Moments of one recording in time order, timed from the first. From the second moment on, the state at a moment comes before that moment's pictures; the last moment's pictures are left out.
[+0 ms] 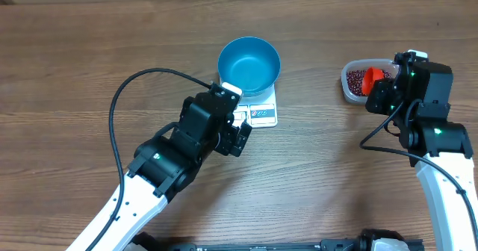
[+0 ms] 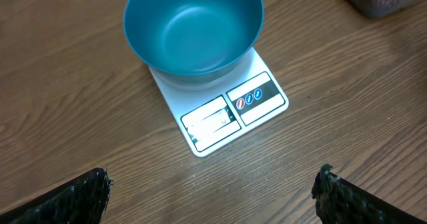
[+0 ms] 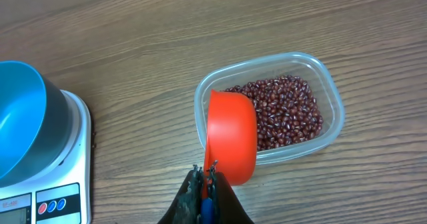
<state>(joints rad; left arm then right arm) -0.63 1.18 1.04 -0.66 -0.15 -0.10 -0.09 1.19 1.00 -0.57 -0.06 0.15</state>
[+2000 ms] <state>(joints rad) -0.54 1.25 1.03 -0.55 -0.06 -0.12 -0.09 1.19 1.00 -0.57 -0.06 0.15</state>
